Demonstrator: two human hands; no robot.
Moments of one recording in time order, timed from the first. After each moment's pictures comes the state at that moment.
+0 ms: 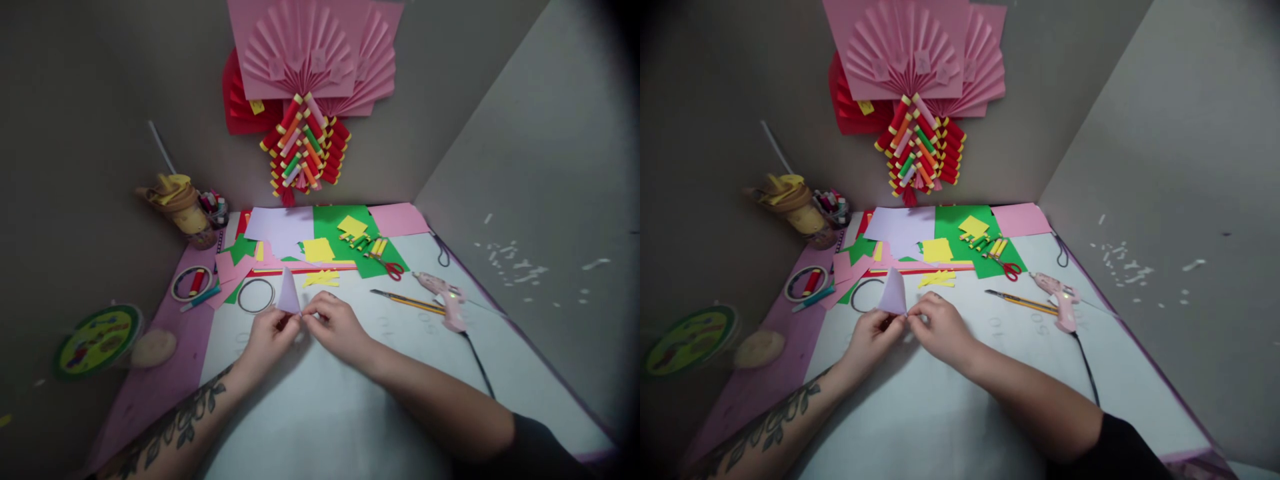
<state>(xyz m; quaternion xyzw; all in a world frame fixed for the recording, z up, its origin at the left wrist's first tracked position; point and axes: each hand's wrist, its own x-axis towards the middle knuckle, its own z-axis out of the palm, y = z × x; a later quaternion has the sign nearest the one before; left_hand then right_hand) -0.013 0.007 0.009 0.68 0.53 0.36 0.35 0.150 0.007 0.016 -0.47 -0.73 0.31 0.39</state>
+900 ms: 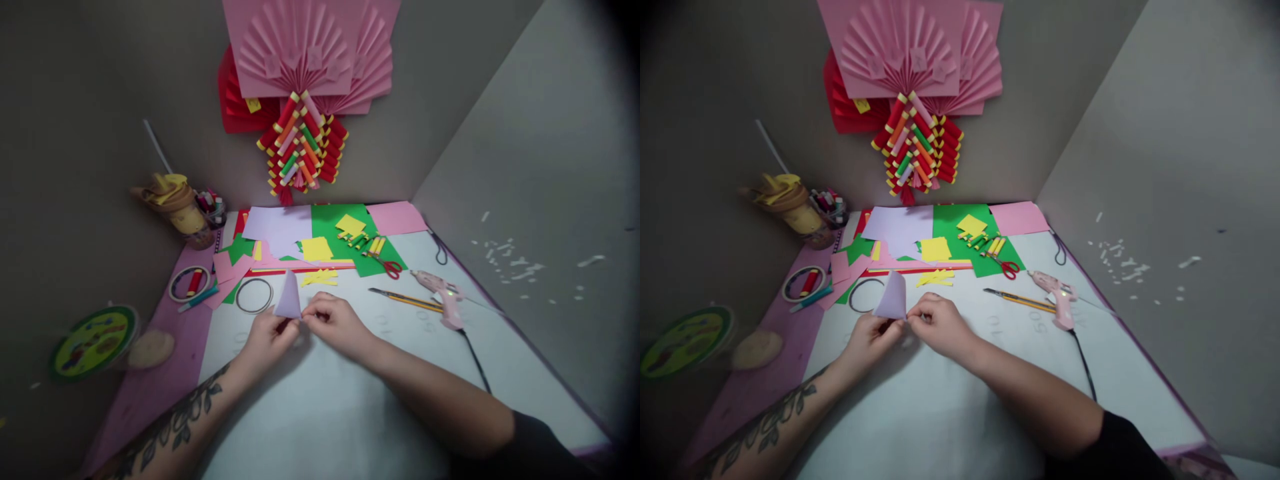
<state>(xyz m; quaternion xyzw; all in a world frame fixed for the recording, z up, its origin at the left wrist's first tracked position) -0.016 0.007 0.013 0.71 0.50 0.33 0.36 0.153 0.010 0.019 -0.47 -0.69 0.39 0.37</state>
